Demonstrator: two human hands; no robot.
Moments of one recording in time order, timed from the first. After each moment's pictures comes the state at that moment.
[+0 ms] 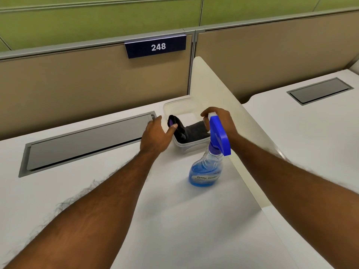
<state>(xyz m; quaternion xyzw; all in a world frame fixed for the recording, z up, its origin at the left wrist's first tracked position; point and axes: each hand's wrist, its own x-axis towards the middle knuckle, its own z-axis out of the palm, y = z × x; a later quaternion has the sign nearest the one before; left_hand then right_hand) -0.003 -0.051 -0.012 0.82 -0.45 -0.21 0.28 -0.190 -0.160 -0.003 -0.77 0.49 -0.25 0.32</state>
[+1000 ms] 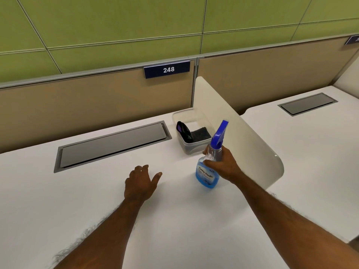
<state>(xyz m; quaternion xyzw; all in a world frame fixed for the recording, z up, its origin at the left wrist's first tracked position) 0.020 0.125 -0.048 0.86 -0.48 -0.15 0.10 -0.229 0.000 0.012 -0.67 0.49 -0.24 0.50</state>
